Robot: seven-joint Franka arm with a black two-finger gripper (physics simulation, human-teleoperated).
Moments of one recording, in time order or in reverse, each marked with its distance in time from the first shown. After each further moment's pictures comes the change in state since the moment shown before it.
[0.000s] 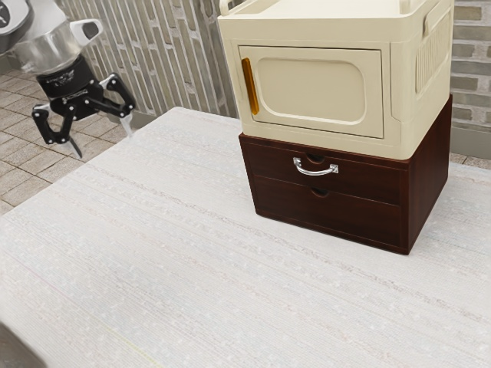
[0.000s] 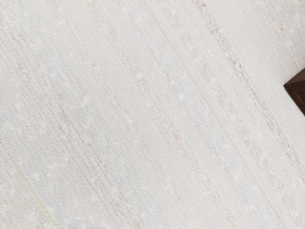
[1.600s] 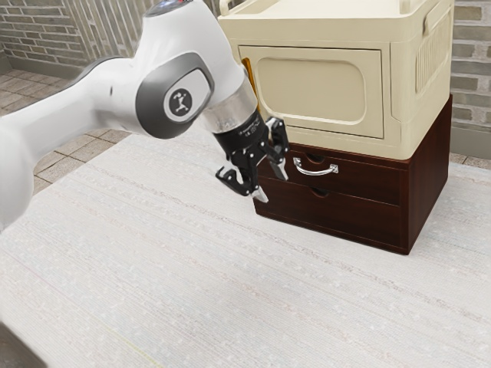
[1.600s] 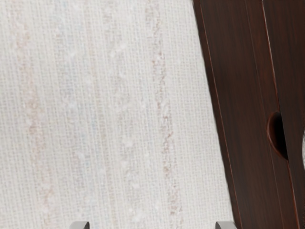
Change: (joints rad) arm -0.402 0.132 0.001 -0.173 -0.018 0.473 -0.785
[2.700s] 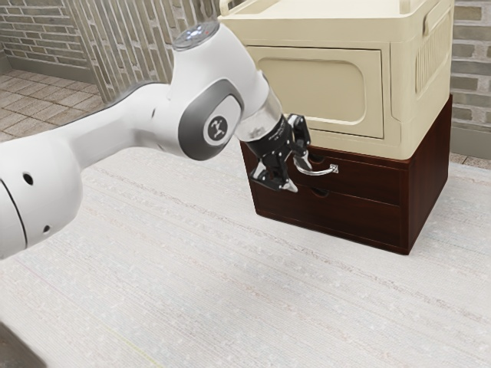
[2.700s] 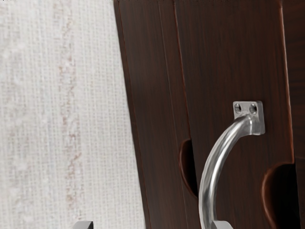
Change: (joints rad) arm 0.005 0.124 0.000 0.031 0.002 0.247 -0.050
